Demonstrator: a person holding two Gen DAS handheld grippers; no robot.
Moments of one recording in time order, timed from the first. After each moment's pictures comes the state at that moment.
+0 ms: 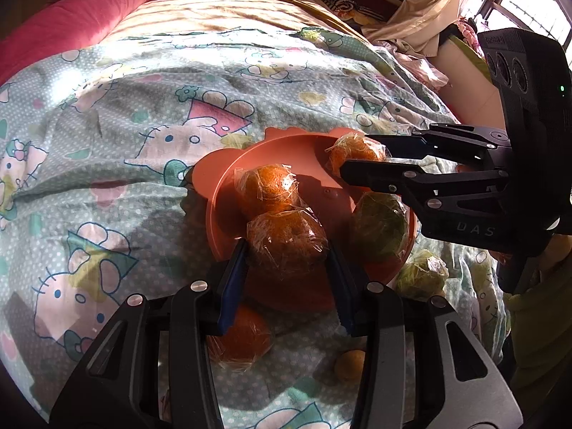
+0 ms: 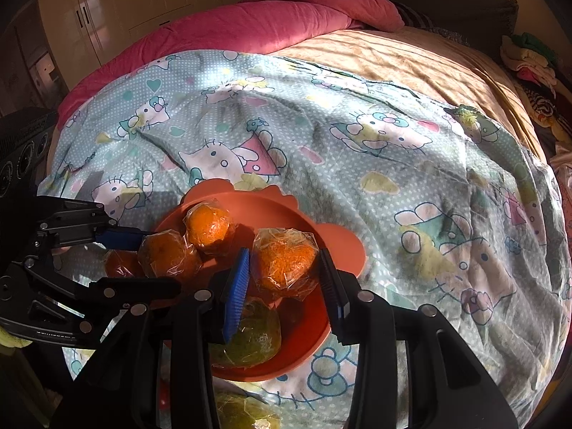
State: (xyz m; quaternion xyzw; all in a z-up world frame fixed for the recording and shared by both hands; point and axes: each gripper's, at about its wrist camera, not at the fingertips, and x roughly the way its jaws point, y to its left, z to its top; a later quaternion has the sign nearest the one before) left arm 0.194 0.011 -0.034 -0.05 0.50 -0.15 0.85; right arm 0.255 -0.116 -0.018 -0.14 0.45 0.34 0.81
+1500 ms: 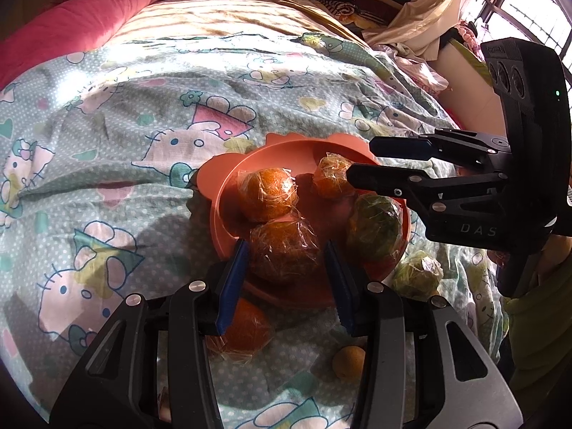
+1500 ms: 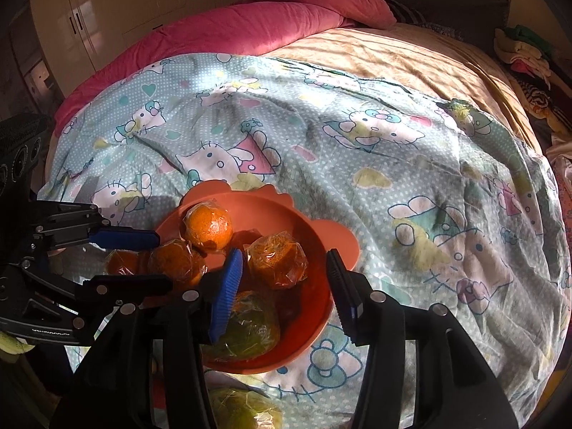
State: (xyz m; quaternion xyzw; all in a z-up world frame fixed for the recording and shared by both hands) left arm 0.190 0.011 -0.027 -0.05 0.49 -0.15 0.86; right arm 0.251 -0.125 -0.010 -0.12 0.45 0.33 0.82
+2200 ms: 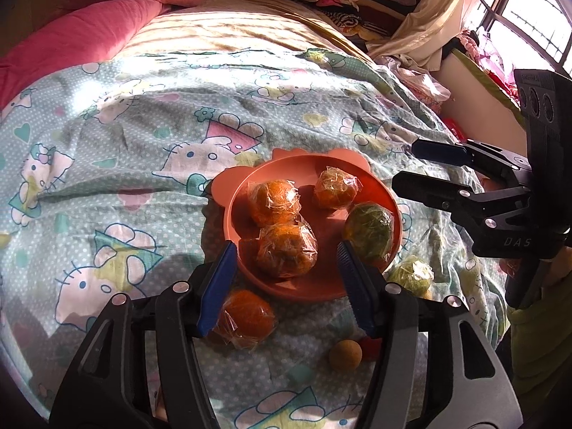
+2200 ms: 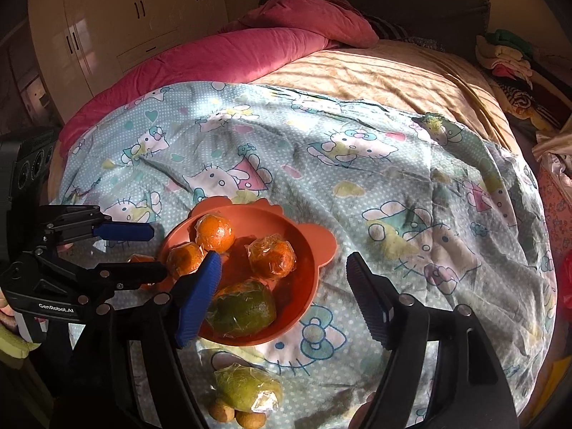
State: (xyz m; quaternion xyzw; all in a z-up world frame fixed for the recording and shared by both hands) left arm 0.176 0.020 -0.007 -0.06 0.47 -0.14 0.87; right arm 0.227 -0.152 0.019 -0.09 0.41 0.31 0.85
